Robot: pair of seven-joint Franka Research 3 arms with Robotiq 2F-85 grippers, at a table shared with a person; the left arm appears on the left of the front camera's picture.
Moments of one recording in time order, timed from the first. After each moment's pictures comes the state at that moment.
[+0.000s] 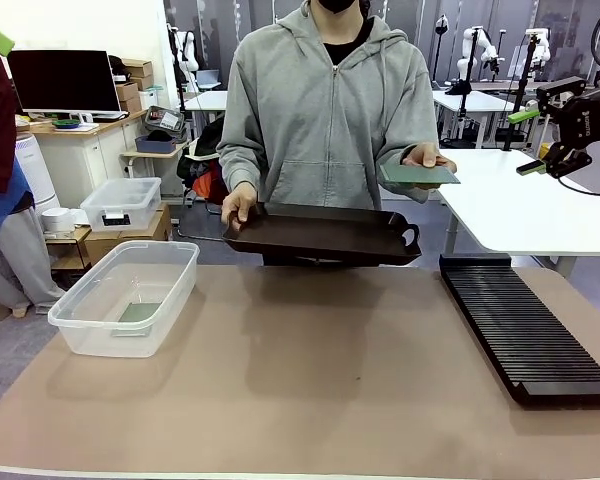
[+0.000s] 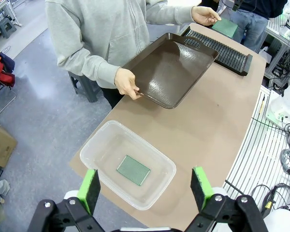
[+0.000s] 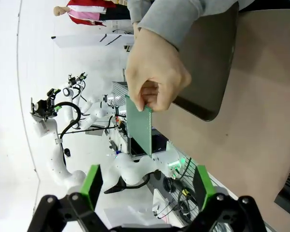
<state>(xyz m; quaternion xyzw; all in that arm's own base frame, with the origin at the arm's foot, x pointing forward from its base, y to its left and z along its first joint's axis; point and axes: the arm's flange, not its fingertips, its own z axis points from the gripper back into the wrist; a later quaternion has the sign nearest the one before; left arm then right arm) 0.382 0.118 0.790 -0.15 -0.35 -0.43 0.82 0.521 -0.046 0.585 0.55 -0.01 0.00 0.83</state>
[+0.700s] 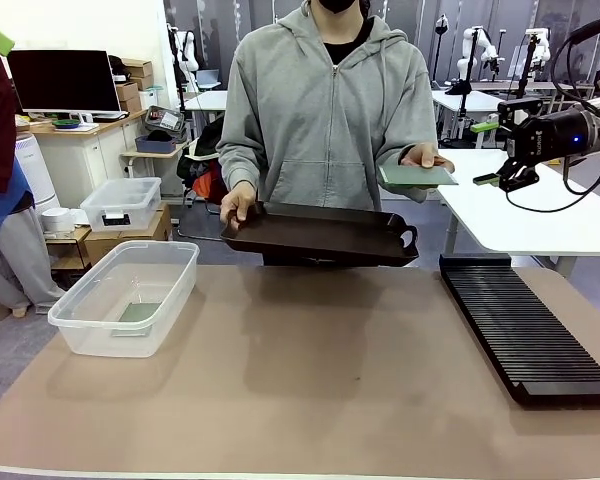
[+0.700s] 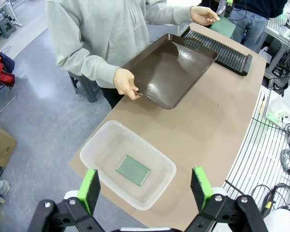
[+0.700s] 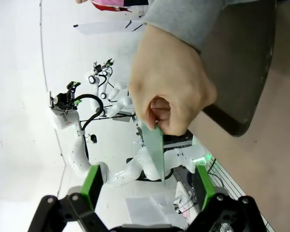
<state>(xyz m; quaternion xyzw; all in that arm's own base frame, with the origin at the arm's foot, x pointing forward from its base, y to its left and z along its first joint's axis) 0.382 0.118 0.790 -0.15 -0.35 -0.43 0.82 0.553 0.000 0.541 0.62 0.04 0.02 0.78</state>
